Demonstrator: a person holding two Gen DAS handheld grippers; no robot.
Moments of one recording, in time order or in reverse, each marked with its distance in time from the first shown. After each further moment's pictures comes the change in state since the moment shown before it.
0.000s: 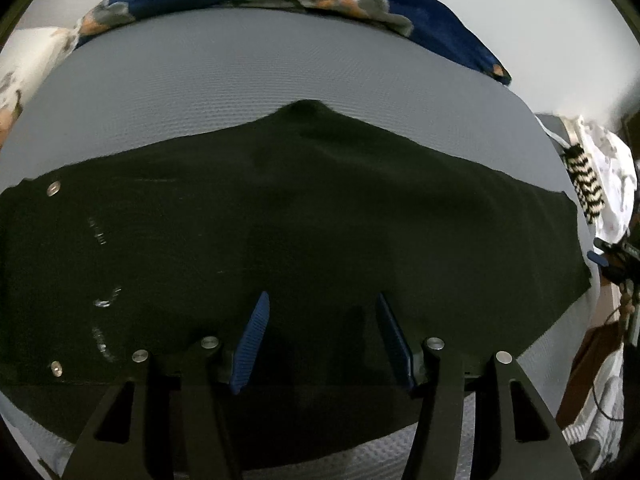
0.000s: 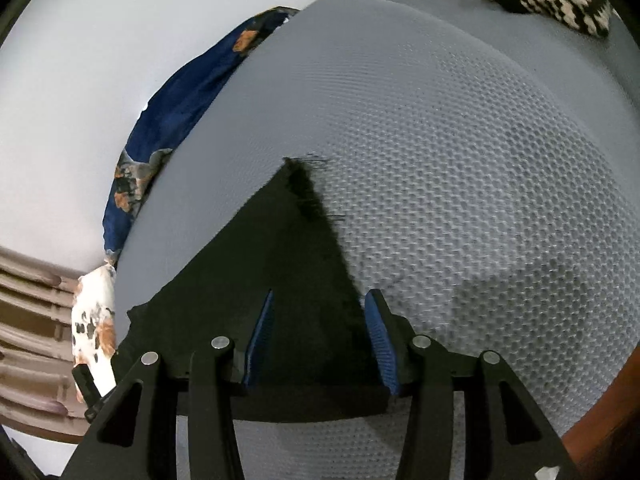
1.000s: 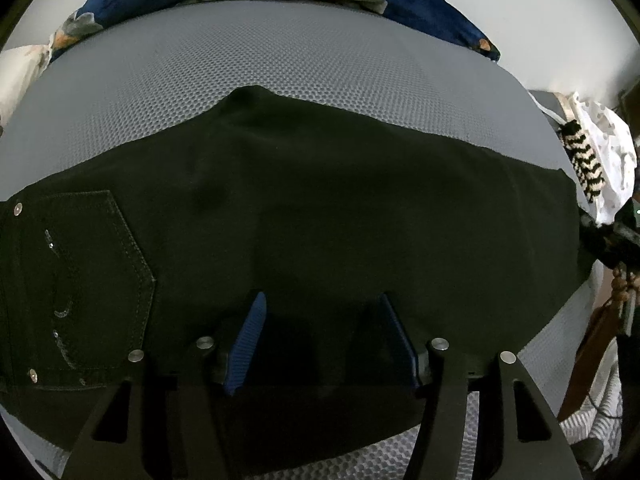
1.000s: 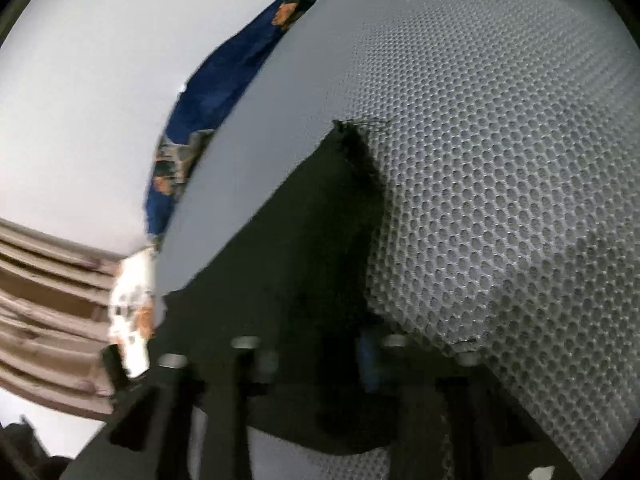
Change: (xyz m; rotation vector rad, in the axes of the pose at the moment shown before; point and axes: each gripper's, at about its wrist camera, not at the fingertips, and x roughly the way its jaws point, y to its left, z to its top) left arm 0.014 -0.031 0.002 0.049 0.048 0.004; right arm 0.042 0.007 -0.005 -0.036 0.040 0.170
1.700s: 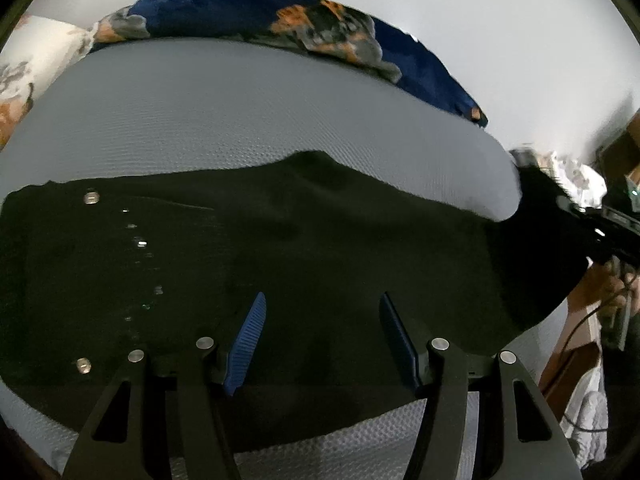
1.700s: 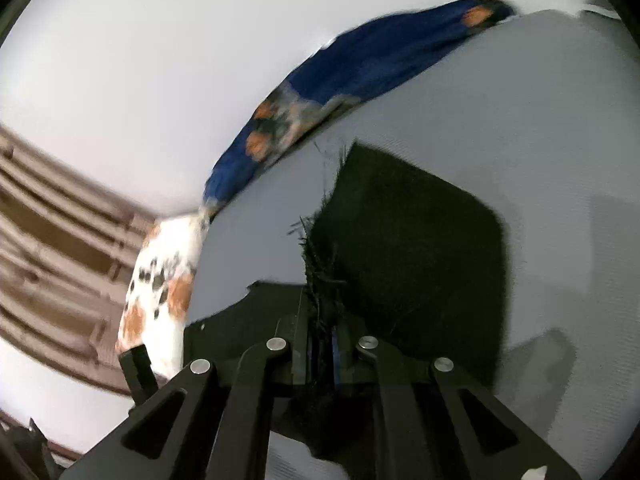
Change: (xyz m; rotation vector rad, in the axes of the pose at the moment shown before) left arm -0.075 0.069 -0.016 -0.105 -0.175 -0.104; right arm 0.075 0.236 -0.031 -0.241 0.026 0.116
